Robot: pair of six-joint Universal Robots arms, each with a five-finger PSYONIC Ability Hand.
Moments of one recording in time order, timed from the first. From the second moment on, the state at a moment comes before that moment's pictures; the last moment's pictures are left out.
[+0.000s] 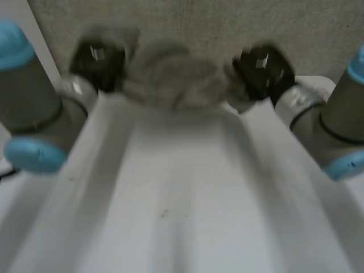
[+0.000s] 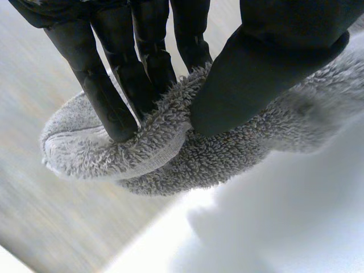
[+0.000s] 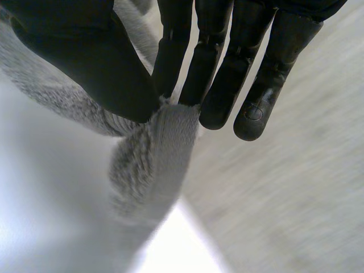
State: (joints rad) left arm 4.27 -1.97 -1.26 3.20 -1.59 3.54; right arm 1.96 -1.16 1.31 -0.16 1.29 2.62; left_hand 1.15 1.22 1.21 1.22 1.03; right_hand 0.95 1.18 1.19 1.19 0.98
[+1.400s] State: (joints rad) left arm 4.19 -1.78 -1.77 3.21 -1.60 3.55; right arm 2.18 -0.94 1.42 -0.15 1.67 2.48; left_hand 1.15 1.22 1.22 1.22 1.03; right_hand 0.97 1.18 1.18 1.19 0.97
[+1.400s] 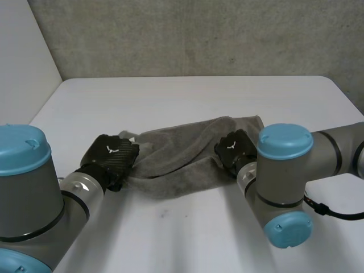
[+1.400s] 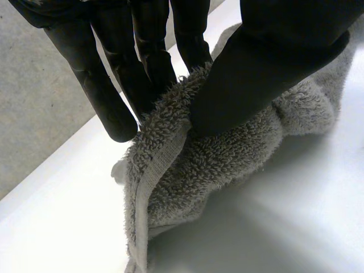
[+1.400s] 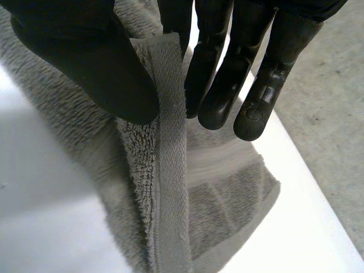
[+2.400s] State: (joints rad) left arm 4.27 -2.03 -1.18 3.06 -1.61 3.83; right arm 1.92 -1.08 0.96 0.20 1.44 2.52; left_hand 1.15 1.22 1.22 1.22 1.03; right_hand 0.97 1.18 1.18 1.19 0.98
